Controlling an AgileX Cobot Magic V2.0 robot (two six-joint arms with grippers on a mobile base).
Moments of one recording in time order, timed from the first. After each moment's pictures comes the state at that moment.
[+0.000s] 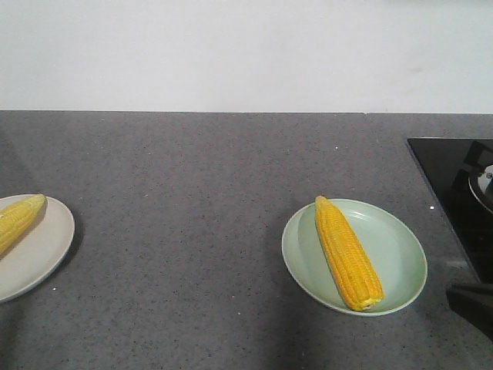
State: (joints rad) left arm -0.08 -0.01 0.03 -0.23 -0.03 0.24; right arm 0.10 0.60 -0.62 0.43 0.86 -0.60
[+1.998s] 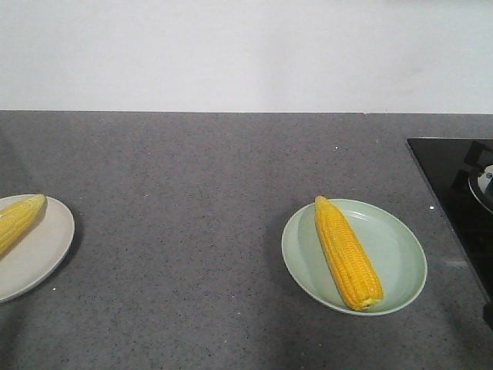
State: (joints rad) left arm -0.08 -0.01 0.03 -0.20 0.03 0.19; right arm 0.09 0.16 -0.22 0.38 0.42 -0.61
